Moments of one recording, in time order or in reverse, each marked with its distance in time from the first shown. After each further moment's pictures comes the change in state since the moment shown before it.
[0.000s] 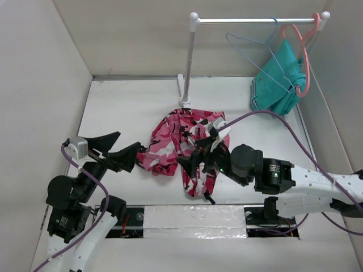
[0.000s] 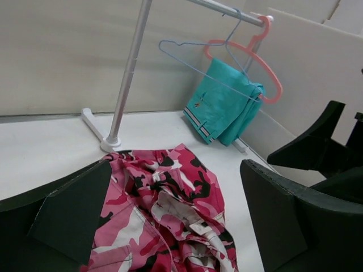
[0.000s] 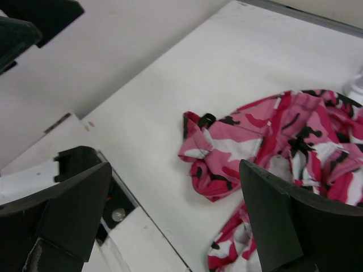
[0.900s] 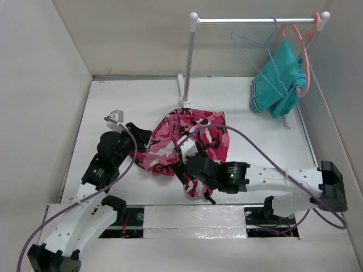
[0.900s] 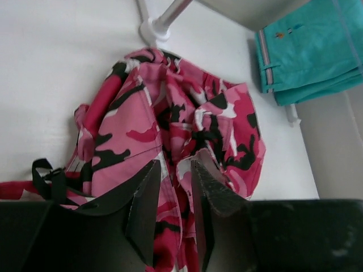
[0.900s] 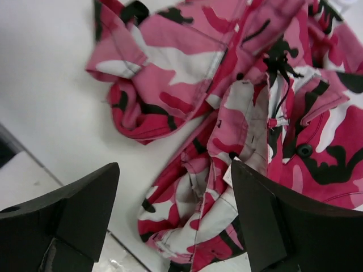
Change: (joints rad) left arm -0.006 0.402 -0.205 0.123 -0.164 -0.259; right arm -0.023 0.255 -0.100 -0.111 0.092 -0.069
